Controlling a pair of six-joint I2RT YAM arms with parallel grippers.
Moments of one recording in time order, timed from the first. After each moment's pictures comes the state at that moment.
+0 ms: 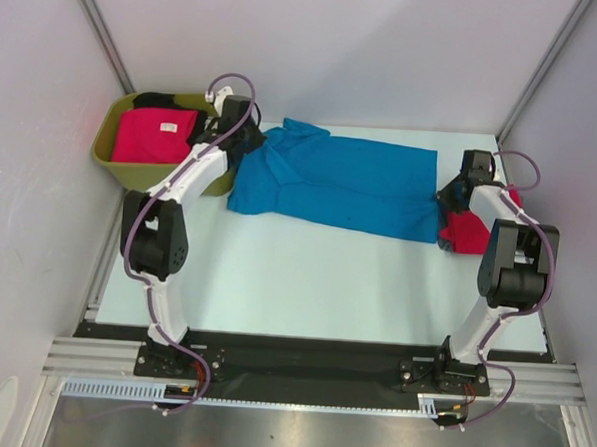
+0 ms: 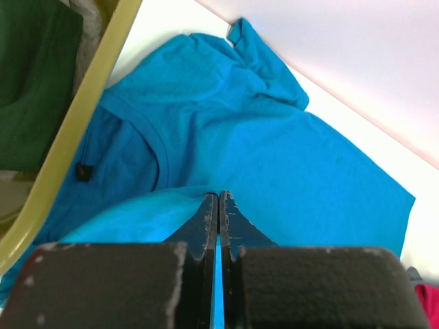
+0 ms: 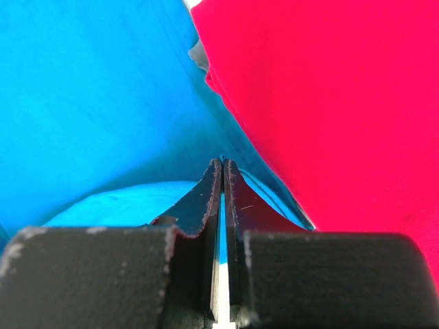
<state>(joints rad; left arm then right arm) -0.28 1.95 1.67 -0.30 -0.20 -0.74 -0.11 1.81 1.26 -0.33 0.06 0.67</state>
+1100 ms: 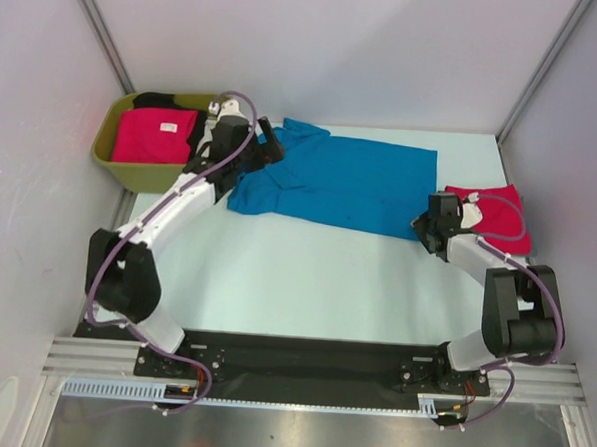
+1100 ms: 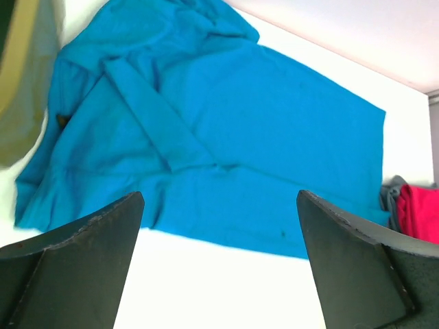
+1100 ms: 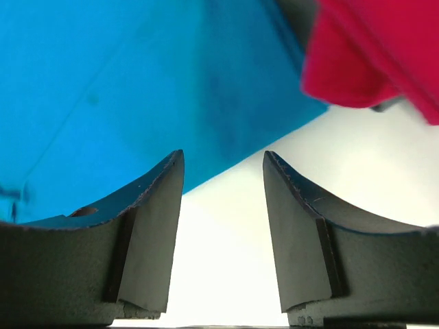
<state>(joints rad) -0.37 1.65 1.39 -0.23 -0.13 -0.62 0.12 1.48 0.76 -0.09 0.26 0.97</state>
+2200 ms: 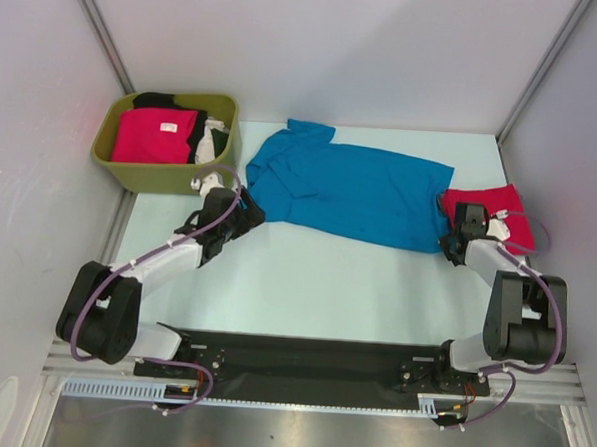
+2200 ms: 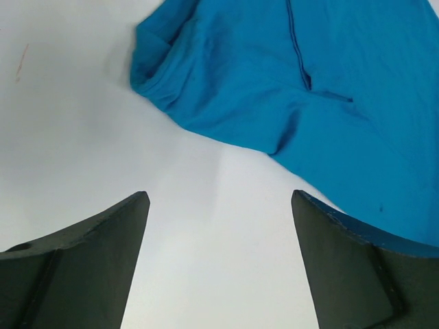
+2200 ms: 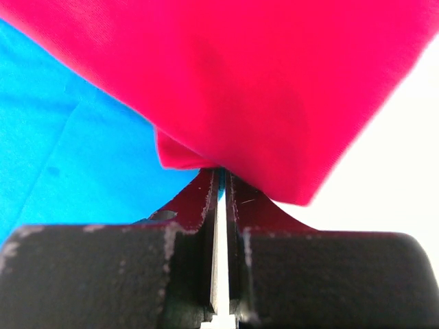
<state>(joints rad) -0.37 1.35 0.70 0.01 -0.17 -0.81 -0.08 1.46 0.73 -0.22 0.29 0.95</state>
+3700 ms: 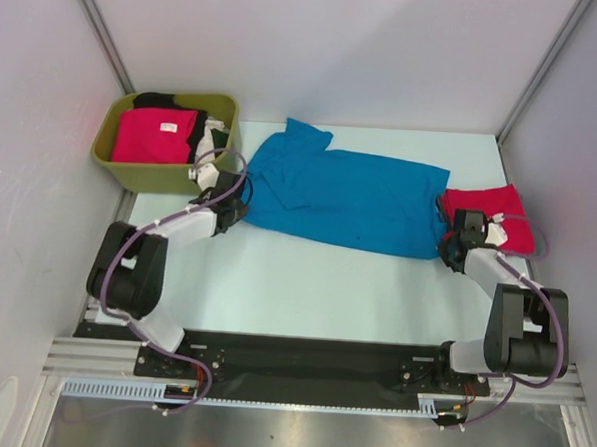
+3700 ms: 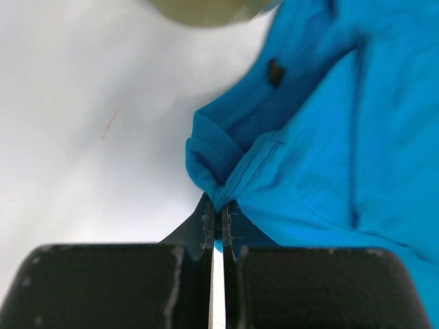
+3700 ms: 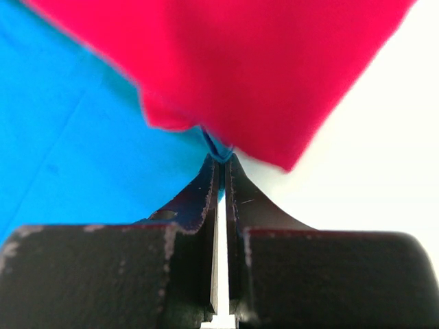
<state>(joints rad) -0.32 1.67 0.93 -0.14 -0.40 -0.90 -0.07 1.38 0.63 -0.18 0.25 0.90</state>
